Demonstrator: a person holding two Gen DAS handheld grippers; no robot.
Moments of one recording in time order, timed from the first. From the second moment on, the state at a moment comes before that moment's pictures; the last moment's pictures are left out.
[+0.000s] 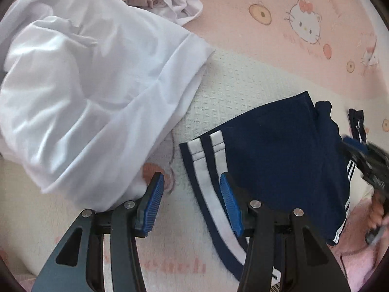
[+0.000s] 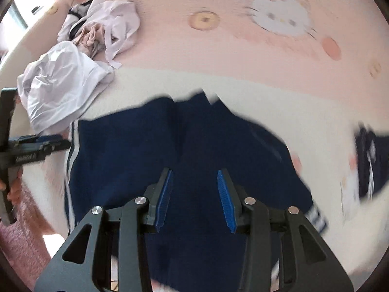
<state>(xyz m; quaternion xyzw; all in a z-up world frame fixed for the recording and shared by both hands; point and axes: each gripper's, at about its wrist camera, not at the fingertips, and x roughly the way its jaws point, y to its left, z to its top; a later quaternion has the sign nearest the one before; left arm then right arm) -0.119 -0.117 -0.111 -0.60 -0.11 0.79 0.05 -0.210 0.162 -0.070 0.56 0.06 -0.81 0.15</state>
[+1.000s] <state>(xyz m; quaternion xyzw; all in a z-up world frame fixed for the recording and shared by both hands) -0.114 -0.094 -0.095 -0.54 -0.06 0.84 0.06 -0.237 0.201 -0.096 0.54 -0.02 -0.84 0.08</state>
